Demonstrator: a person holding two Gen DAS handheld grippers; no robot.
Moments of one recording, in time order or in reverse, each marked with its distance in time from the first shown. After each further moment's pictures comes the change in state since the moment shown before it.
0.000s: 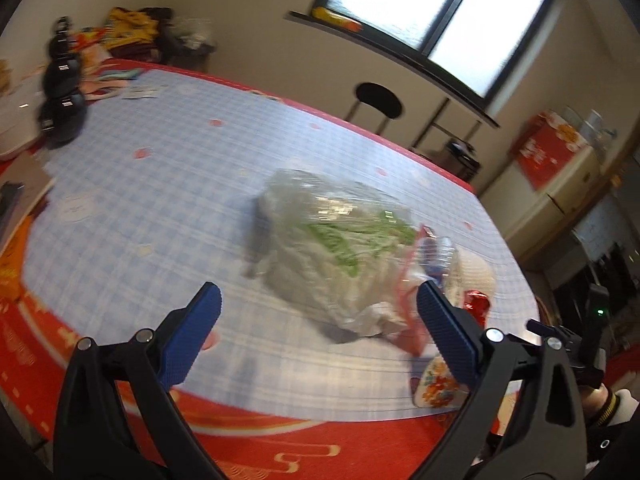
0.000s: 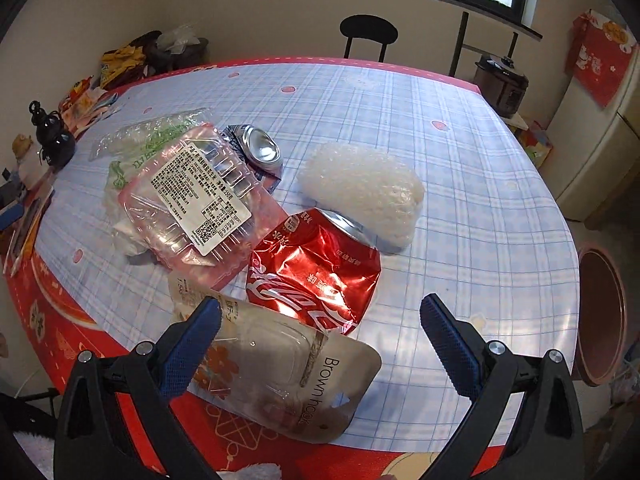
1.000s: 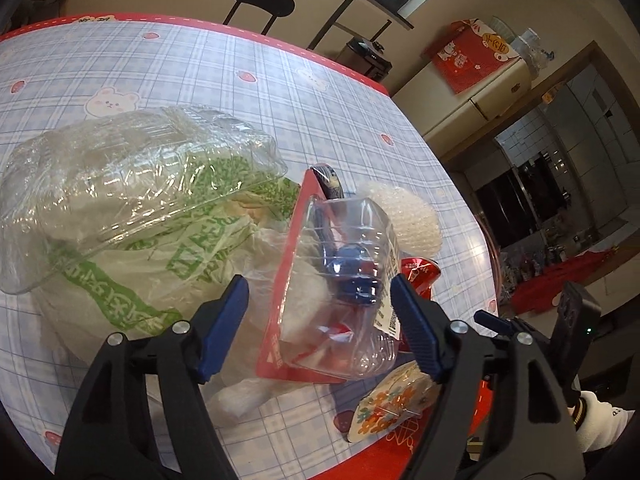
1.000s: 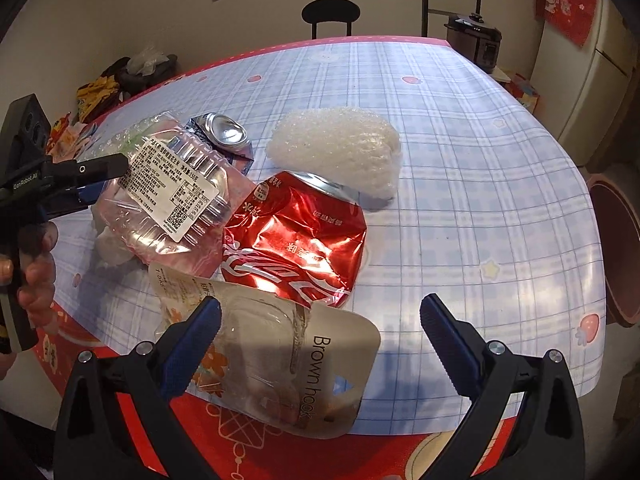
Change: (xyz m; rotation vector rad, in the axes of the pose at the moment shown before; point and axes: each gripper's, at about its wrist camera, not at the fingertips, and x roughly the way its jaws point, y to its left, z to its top) left arm 0.173 -0.079 0.023 0.147 0.348 -0.332; right arm 0.019 -0.022 -0.025 0.165 0.021 0.036
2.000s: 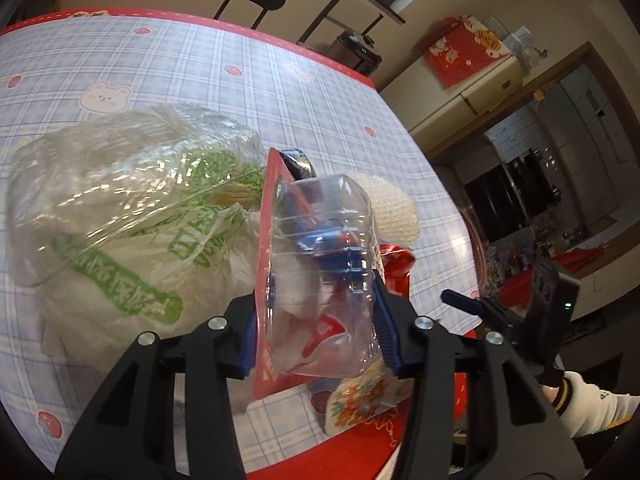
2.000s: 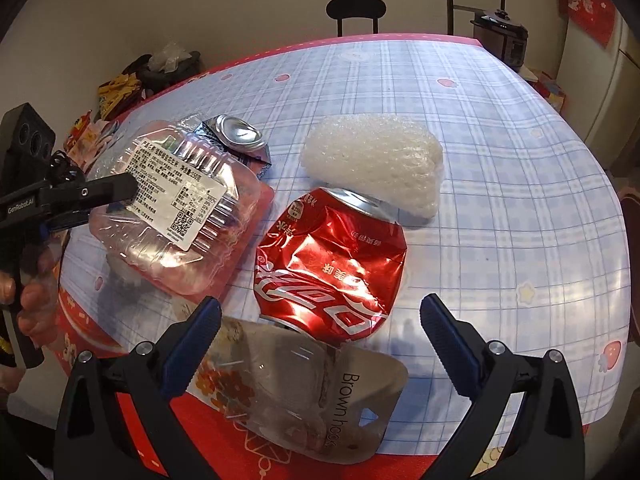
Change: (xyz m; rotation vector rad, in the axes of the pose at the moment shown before) left arm -0.008 -0.018 -0.006 -0.017 0.013 -0.052; right arm 0.010 0.013 0.022 -0.013 0.020 0.104
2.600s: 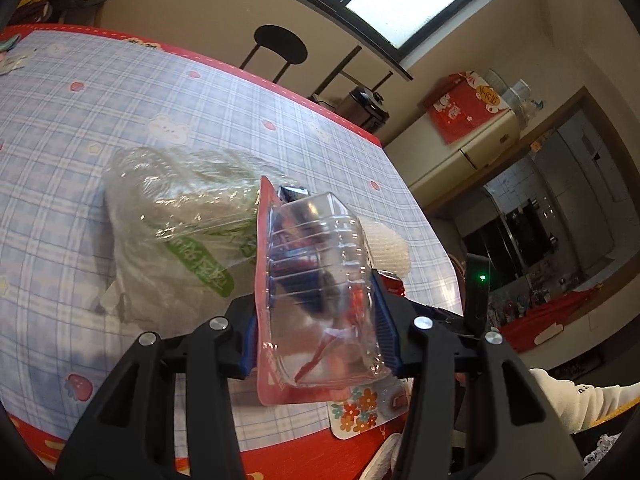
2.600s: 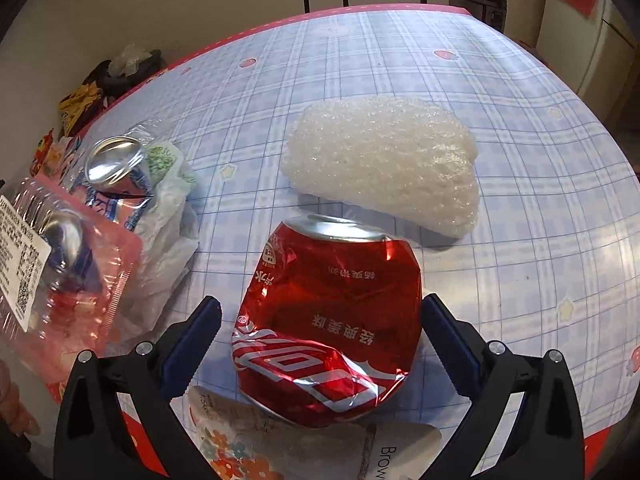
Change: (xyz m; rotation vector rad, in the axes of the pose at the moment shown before) left arm -0.089 0.029 -0.030 -0.068 -0.189 0.009; right arm 0.064 0.006 0.030 0.114 0.071 -0.081
